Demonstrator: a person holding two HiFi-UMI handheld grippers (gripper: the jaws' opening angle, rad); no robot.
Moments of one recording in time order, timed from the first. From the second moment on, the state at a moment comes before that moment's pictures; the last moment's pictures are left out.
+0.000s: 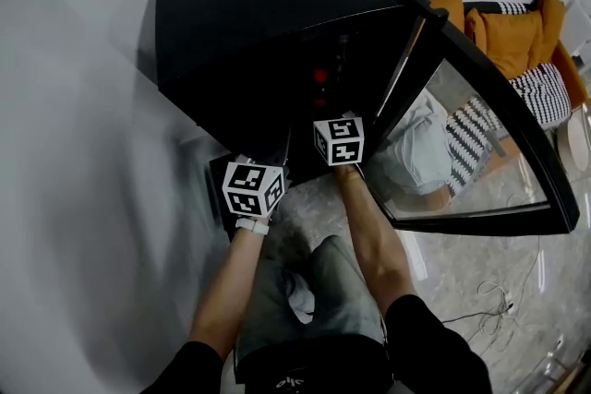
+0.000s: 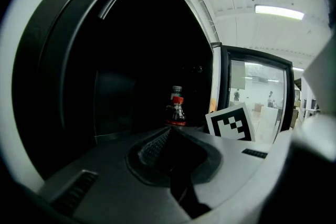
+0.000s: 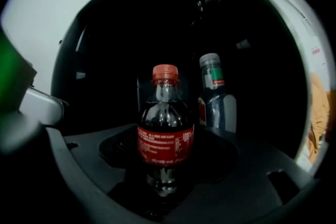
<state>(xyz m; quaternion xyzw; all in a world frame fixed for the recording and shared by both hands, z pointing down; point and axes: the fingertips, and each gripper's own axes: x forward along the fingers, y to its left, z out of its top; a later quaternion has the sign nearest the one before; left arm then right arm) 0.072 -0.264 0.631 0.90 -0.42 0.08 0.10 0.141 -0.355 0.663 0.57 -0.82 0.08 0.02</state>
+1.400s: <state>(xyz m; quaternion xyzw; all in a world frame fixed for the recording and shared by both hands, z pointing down) 0.074 -0.143 0.373 0.90 -0.40 0.08 0.14 0.203 -0.140 0.356 0.57 -0.81 0.10 0.05</state>
